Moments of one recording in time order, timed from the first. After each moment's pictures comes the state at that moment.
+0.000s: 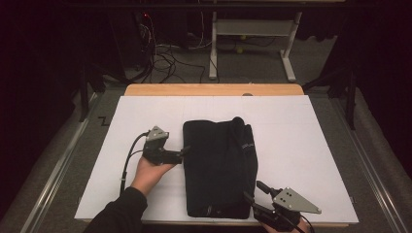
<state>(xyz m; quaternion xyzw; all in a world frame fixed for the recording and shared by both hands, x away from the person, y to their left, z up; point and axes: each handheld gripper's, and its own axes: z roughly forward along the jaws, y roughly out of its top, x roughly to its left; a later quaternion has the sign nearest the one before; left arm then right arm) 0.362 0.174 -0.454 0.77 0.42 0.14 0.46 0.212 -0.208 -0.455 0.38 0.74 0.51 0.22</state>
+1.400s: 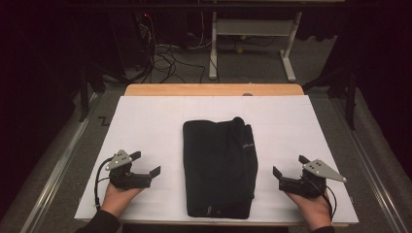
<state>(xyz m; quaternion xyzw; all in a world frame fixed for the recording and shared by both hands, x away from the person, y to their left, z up) 0.303 0.243 -0.475 0.75 0.41 0.15 0.50 0.291 -0.288 -0.458 0.46 0.70 0.47 0.30</state>
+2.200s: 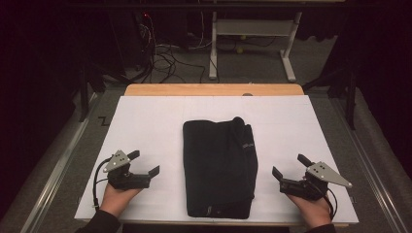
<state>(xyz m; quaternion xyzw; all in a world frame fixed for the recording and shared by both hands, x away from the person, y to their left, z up) 0.299 0.247 -0.471 0.74 0.41 0.17 0.51 0.278 -0.287 -0.454 0.43 0.68 0.51 0.30</state>
